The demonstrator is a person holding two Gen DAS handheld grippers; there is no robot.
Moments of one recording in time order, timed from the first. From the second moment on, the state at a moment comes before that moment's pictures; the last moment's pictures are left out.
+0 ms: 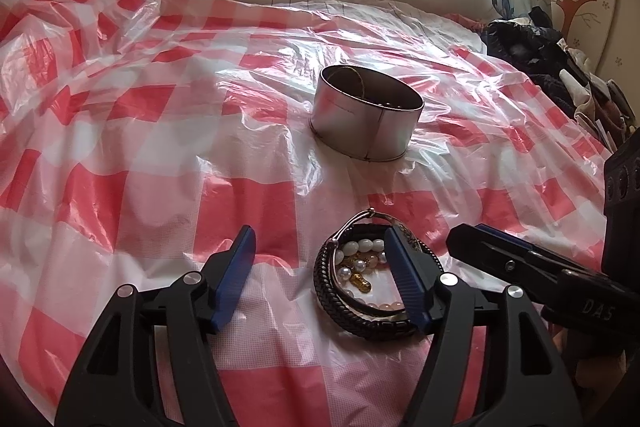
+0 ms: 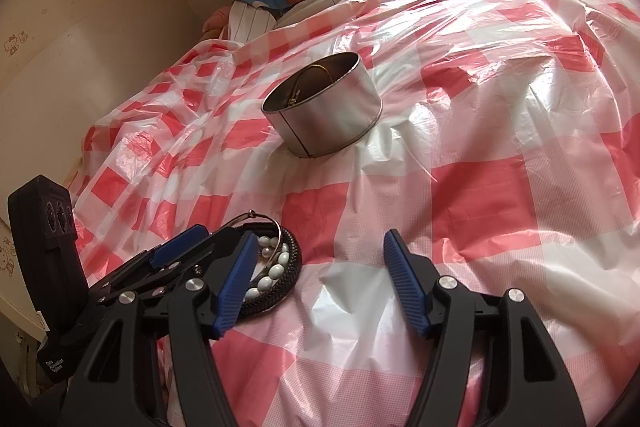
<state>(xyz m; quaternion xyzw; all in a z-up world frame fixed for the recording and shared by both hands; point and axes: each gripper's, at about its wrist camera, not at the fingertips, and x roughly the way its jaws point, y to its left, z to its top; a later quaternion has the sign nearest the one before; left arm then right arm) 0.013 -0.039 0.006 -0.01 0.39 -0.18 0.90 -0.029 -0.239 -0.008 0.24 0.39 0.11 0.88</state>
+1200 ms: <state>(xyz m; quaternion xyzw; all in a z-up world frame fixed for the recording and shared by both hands) 0.025 0.021 0.019 -0.17 0.36 -0.19 0.90 -0.032 -0.223 0.003 0.20 0.39 0.13 0.89</state>
